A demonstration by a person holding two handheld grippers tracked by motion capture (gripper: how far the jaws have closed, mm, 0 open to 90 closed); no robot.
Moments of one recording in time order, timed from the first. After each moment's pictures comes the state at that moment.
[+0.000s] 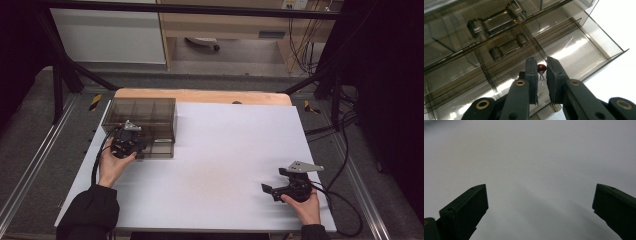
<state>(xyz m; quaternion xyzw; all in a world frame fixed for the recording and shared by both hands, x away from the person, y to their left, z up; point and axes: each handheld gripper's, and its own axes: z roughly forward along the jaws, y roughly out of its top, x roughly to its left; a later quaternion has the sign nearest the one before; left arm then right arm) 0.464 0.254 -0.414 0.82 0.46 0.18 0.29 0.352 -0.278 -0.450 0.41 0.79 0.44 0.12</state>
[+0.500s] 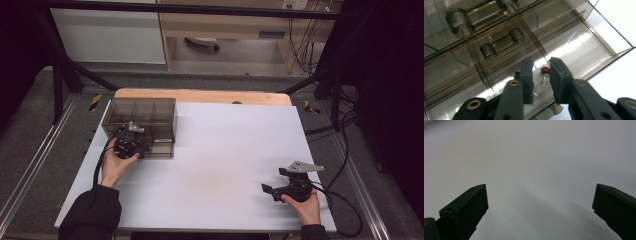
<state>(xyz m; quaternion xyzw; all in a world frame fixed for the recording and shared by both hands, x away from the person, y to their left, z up) 0.464 0.250 -0.418 0.82 0.46 0.18 0.28 0.352 -0.278 -0.449 0.41 0.79 0.44 0.12</state>
